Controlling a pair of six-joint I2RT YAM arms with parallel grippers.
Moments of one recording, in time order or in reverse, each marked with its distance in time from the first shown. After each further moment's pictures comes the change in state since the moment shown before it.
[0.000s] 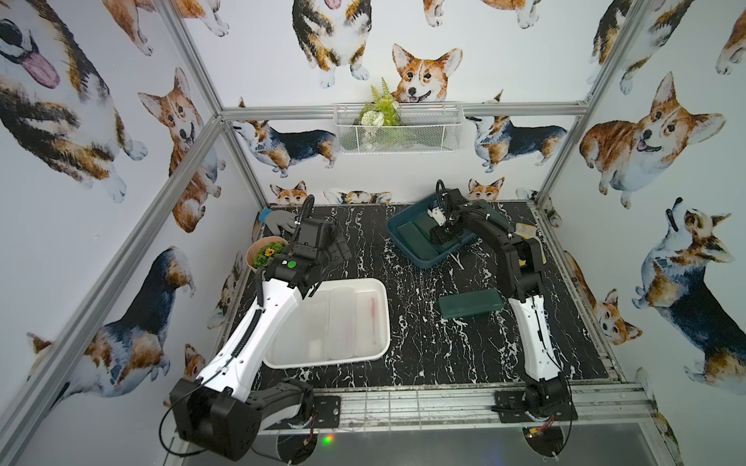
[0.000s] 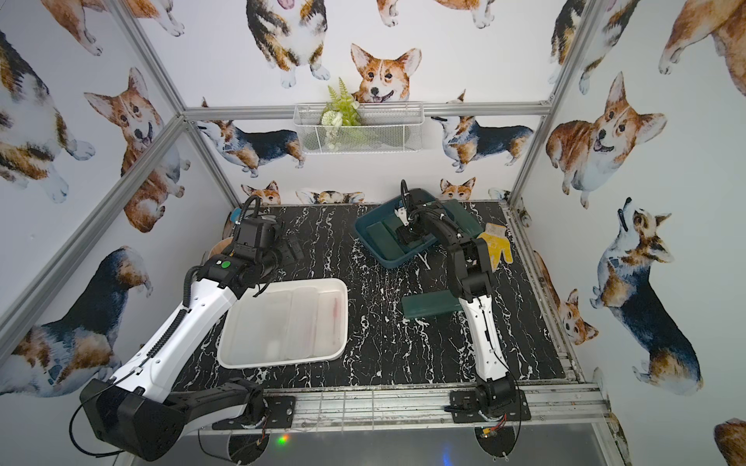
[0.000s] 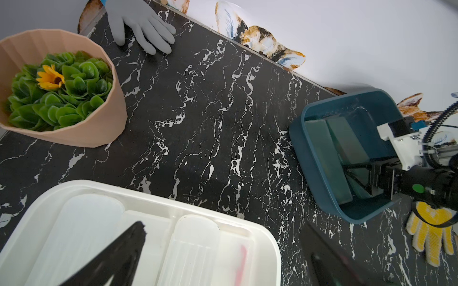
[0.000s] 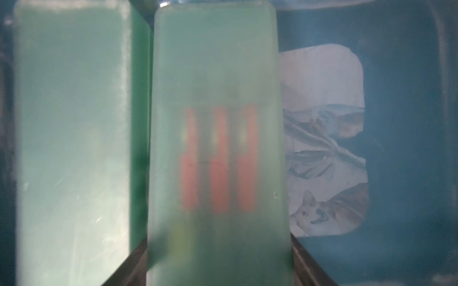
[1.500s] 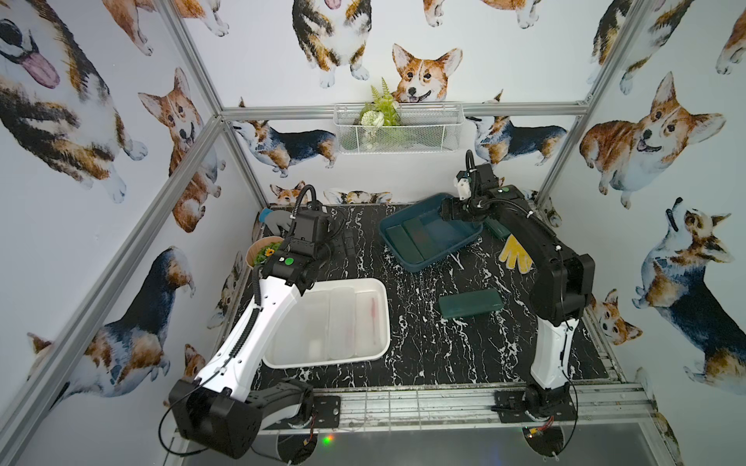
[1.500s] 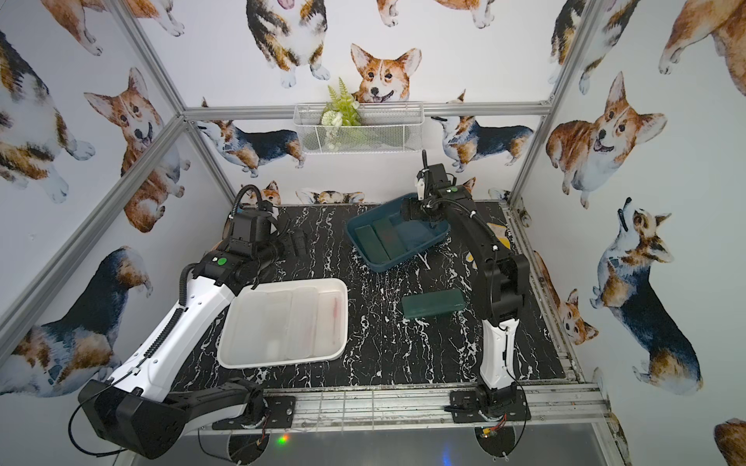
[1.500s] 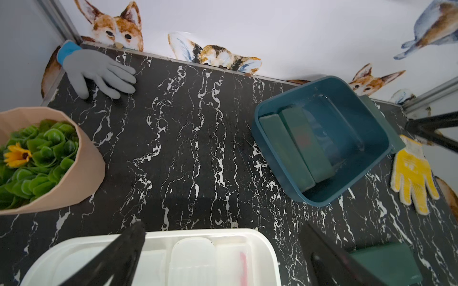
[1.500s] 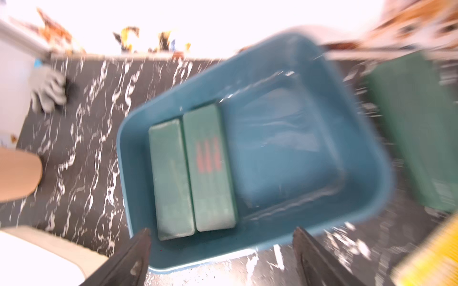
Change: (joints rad) left arm -0.006 0.001 0.048 0.077 0.128 0.303; right arm -0.045 -0.480 -0.178 -0.038 -0.043 0.470
